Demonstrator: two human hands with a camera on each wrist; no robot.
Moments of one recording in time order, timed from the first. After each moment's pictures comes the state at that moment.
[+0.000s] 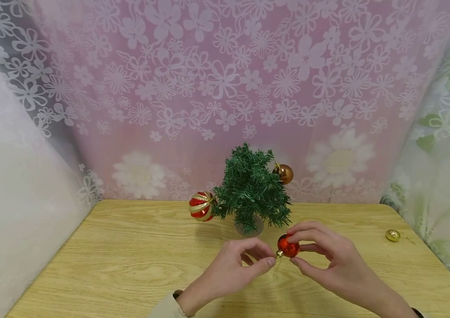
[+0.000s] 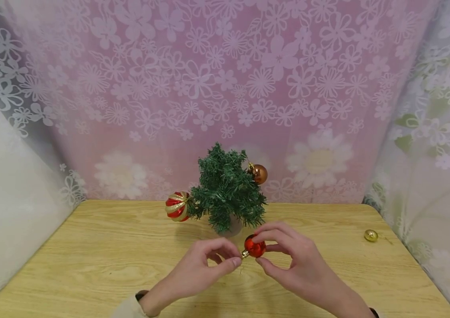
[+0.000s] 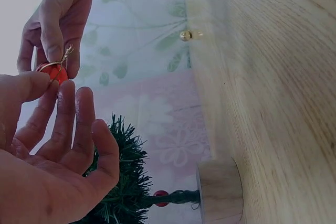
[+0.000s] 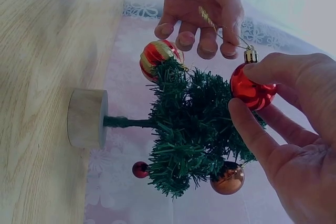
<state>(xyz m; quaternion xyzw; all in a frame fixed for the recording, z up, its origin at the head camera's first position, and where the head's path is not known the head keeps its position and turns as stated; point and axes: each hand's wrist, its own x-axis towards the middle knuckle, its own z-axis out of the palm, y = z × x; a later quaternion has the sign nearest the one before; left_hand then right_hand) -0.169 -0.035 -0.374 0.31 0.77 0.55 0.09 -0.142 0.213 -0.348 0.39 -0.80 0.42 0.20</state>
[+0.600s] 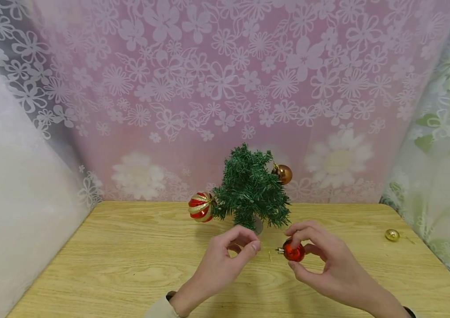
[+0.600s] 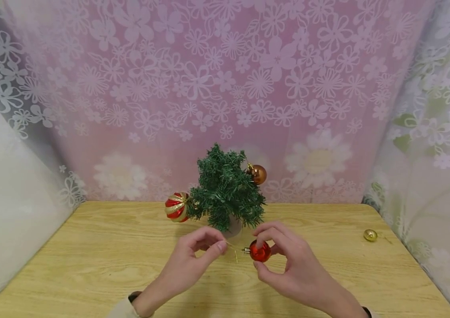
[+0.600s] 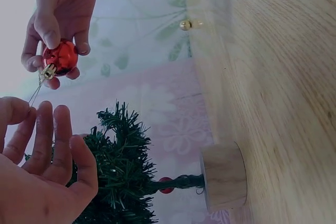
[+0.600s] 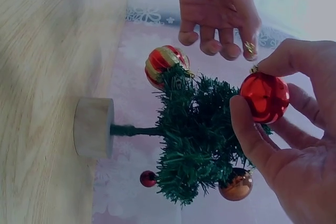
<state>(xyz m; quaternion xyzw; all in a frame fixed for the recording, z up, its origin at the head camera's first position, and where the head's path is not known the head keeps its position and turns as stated) -0.168 -0.044 -0.370 0.27 0.77 0.58 -0.01 -0.141 0.206 -0.355 0.38 -0.79 0.44 0.20</state>
